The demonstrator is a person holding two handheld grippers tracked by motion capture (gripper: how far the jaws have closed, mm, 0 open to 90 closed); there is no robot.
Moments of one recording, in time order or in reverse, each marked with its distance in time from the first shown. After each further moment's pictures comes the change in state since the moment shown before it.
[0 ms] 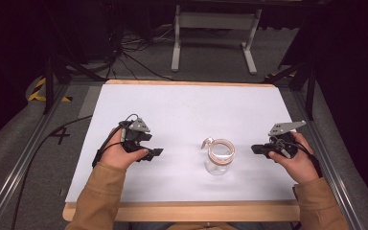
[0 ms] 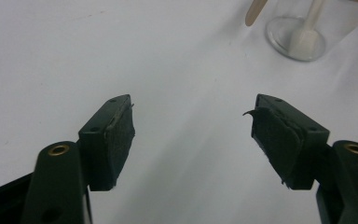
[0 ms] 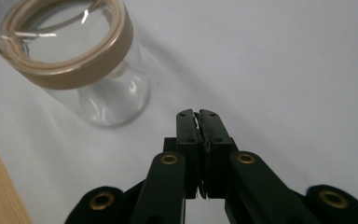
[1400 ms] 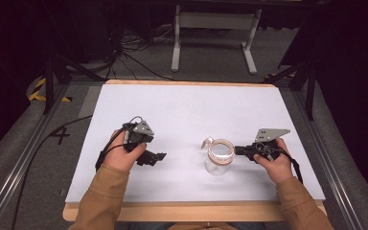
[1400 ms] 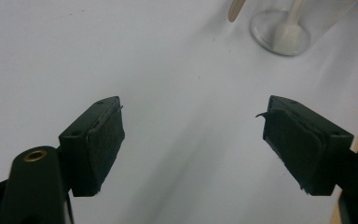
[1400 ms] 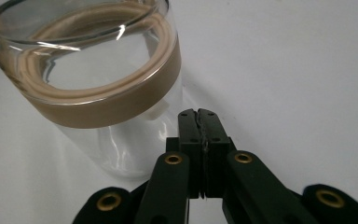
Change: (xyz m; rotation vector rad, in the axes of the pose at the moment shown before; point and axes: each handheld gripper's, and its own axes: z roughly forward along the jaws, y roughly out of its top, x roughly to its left) left arm -0.011 0.003 0.001 0.019 -0.030 0.020; right arm 0.006 -0.009 0.055 -0.194 0.140 -0.119
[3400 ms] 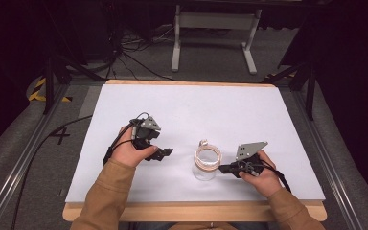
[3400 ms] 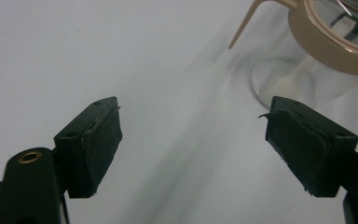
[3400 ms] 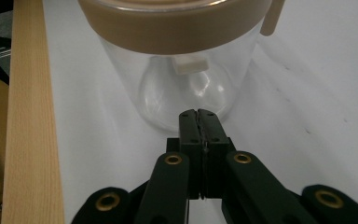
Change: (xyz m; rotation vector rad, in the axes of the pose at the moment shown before) left arm 0.002 0.017 0.016 -0.034 0.015 -0.019; right arm 0.052 0.002 0.030 0.139 0.130 -0.110
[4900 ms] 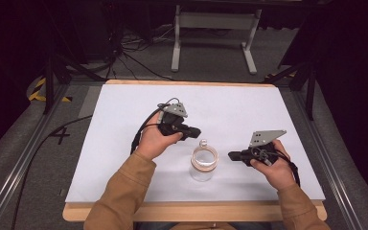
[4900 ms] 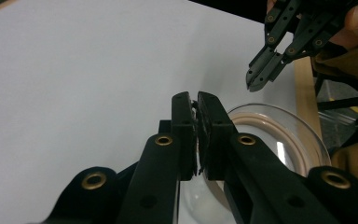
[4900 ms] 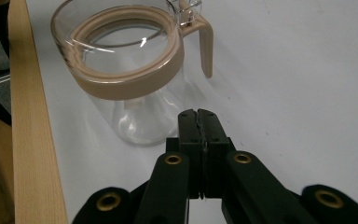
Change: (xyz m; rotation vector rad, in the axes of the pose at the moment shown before) left arm -0.018 0.073 0.038 -0.144 -0.324 0.148; right arm -0.012 0.022 -0.046 -0.074 -0.084 0.053
